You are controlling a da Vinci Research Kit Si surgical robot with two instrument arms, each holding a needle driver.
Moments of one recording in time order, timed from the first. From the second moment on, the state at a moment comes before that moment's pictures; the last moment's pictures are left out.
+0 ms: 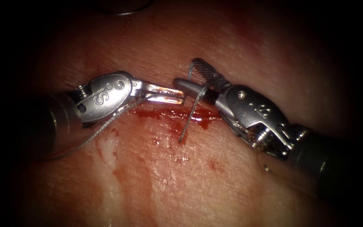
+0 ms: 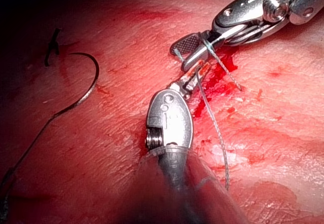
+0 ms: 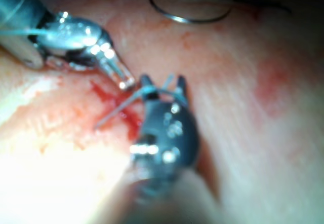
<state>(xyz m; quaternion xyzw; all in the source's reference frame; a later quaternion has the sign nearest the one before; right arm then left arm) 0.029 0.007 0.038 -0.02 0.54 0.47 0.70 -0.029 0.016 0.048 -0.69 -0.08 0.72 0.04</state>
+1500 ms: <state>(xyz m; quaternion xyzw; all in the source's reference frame) 0.030 0.001 0.034 0.03 0.51 0.41 0.76 -0.027 0.026 0.050 -0.66 -0.06 0.74 0.10</state>
